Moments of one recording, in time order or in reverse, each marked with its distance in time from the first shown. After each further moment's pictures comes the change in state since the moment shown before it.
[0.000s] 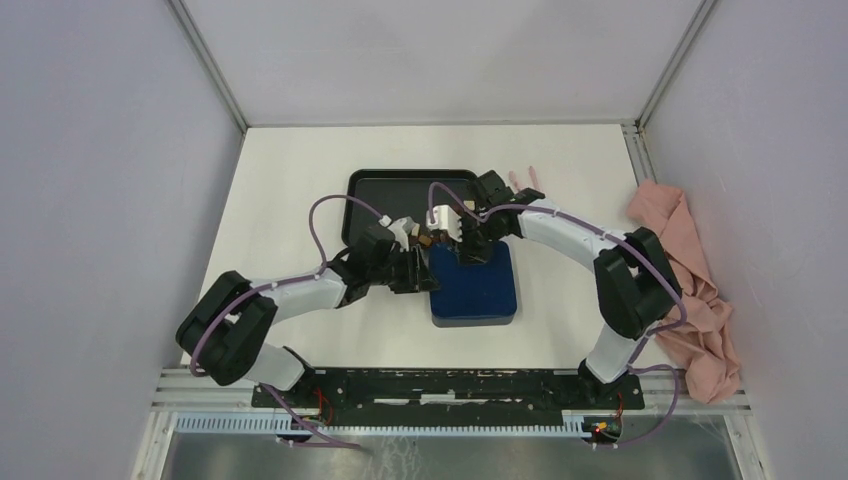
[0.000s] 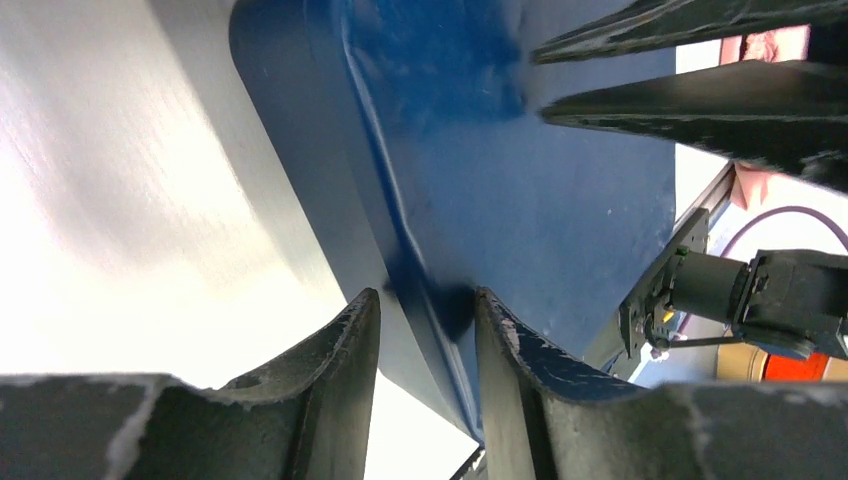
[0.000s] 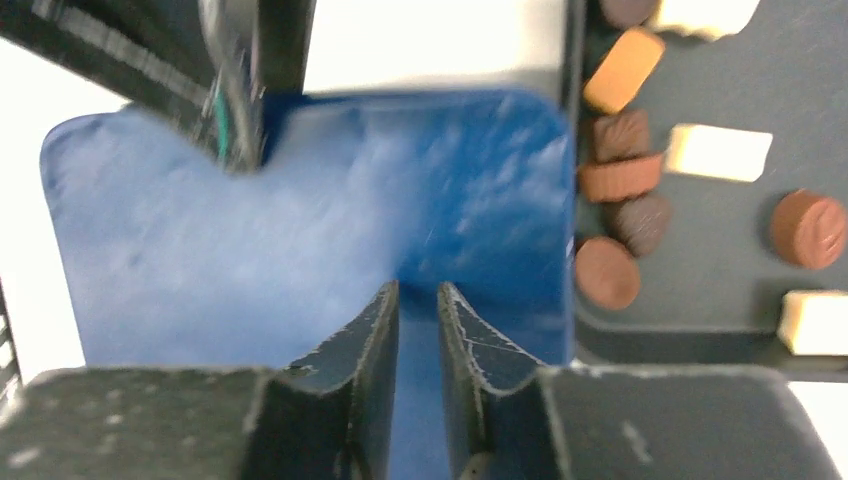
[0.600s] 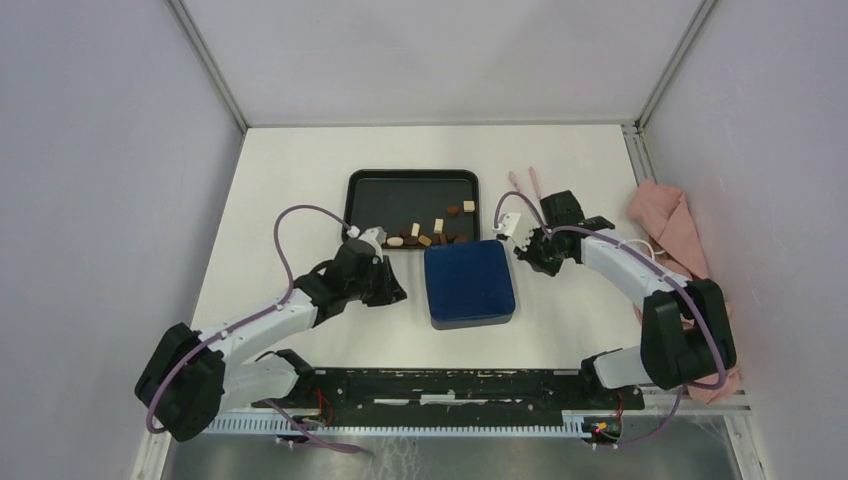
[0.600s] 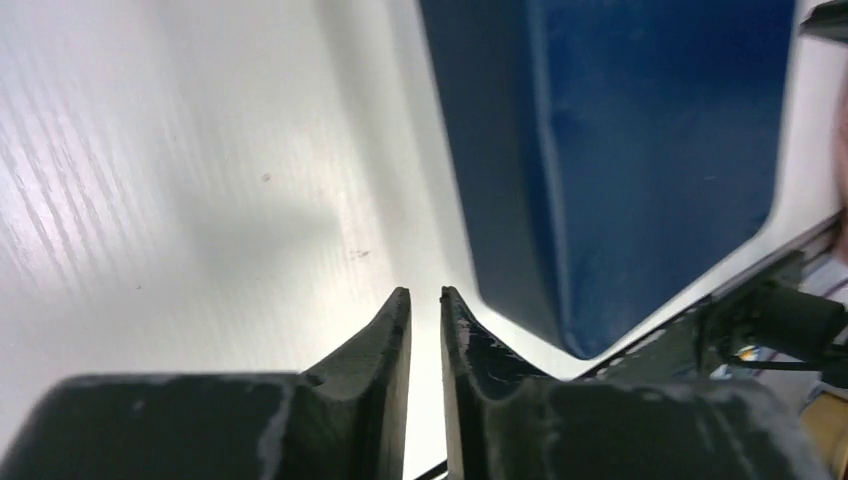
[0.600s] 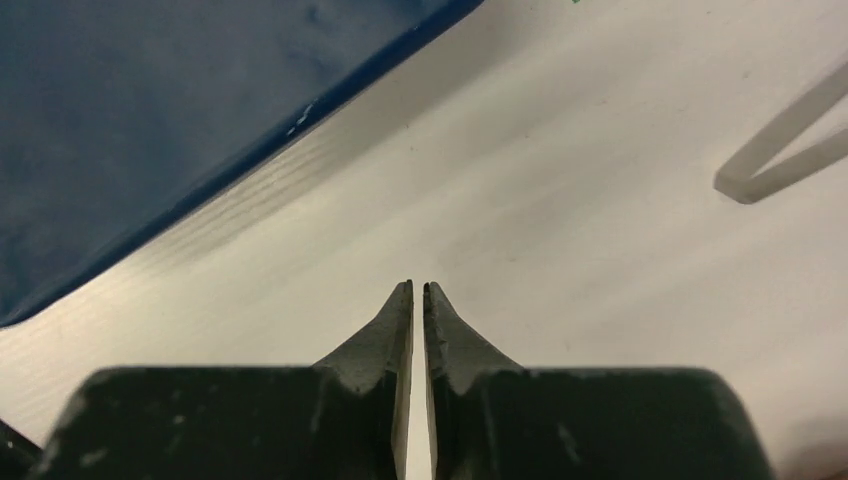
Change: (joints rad) left arm 0.002 -0.389 -0.087 -0.344 -0.219 -0.001; right arm -0.312 -0.387 -0.379 -0.047 0.280 -0.016
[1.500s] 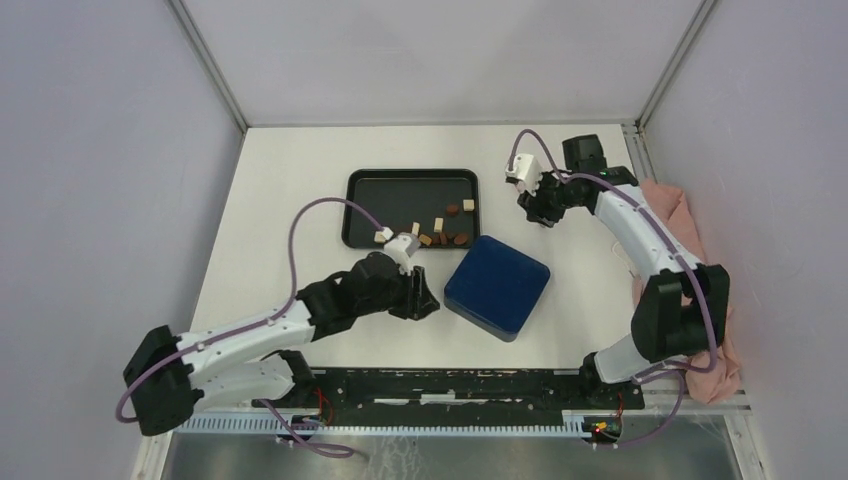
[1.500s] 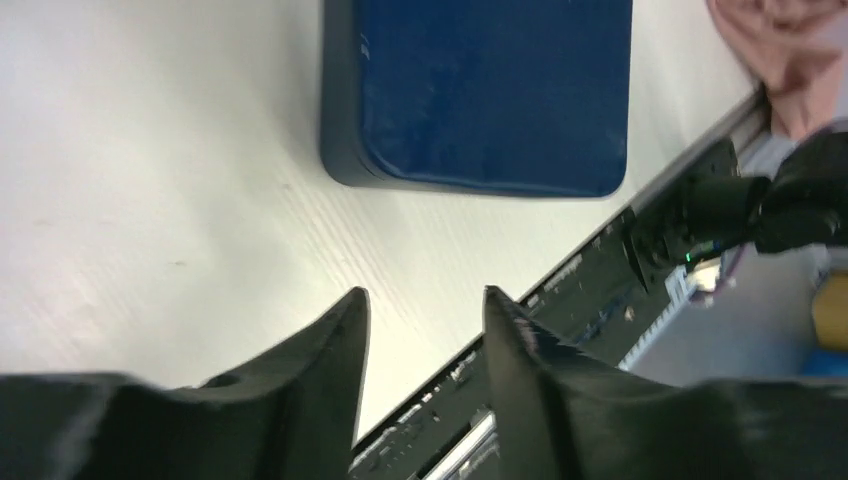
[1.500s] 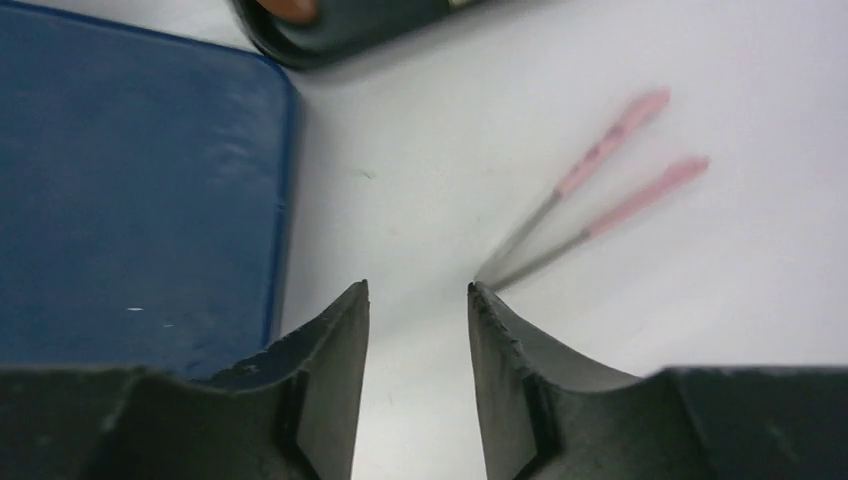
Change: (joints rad) left arm -0.308 0.023 0.090 0.040 -0.052 0.030; right arm -0.119 0.209 0.412 -0.084 -0.159 -0.058
